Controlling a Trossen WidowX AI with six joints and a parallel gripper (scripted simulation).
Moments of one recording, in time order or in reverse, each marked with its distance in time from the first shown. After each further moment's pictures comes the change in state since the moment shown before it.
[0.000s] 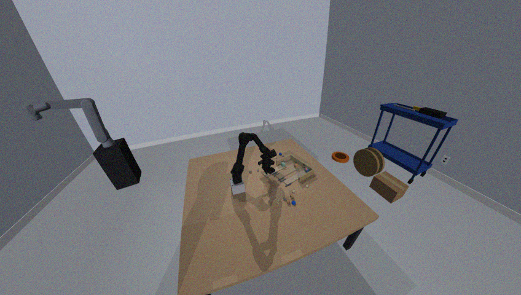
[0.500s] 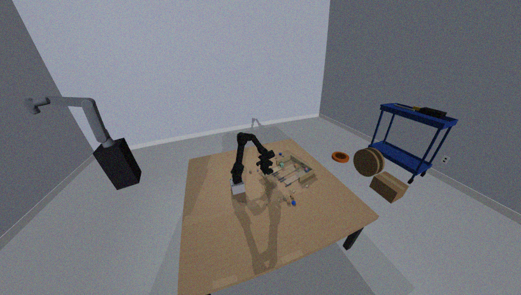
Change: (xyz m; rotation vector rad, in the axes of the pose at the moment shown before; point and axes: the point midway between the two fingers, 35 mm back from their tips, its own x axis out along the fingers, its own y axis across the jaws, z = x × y) arm 0.000 0.001 -0.019 0.000 0.000 0.000
